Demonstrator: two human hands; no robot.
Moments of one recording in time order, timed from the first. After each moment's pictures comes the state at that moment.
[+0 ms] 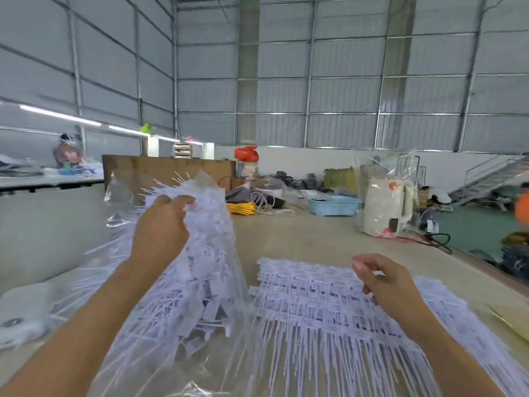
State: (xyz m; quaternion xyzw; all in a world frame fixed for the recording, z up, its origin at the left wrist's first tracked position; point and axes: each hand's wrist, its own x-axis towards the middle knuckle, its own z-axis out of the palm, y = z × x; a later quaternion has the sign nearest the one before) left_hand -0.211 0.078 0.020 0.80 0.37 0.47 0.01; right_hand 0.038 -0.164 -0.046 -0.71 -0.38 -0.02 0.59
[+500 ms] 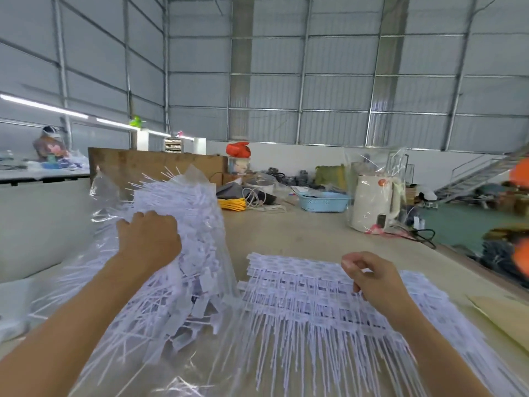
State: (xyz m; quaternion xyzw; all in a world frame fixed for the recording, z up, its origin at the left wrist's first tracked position) left_hand -0.207 0.067 0.019 0.82 0.53 0.15 -0.17; right_hand 0.049 -0.166 -0.052 -0.73 -0.38 -0.04 0.57
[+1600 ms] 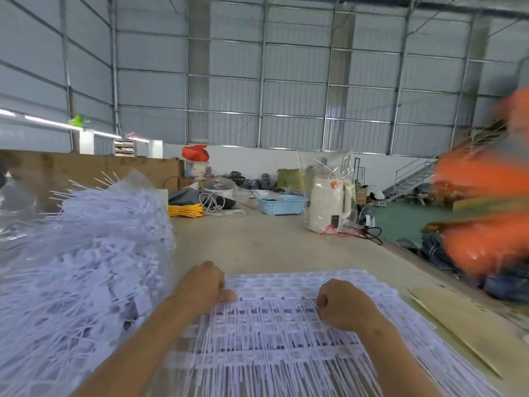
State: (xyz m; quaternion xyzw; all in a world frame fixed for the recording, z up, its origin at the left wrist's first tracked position) left_hand -0.071 0.029 -0.047 0.96 0.26 0.09 0.06; right_hand 0.064 -0.185 -0.053 -0.93 -0.34 -0.01 0.12
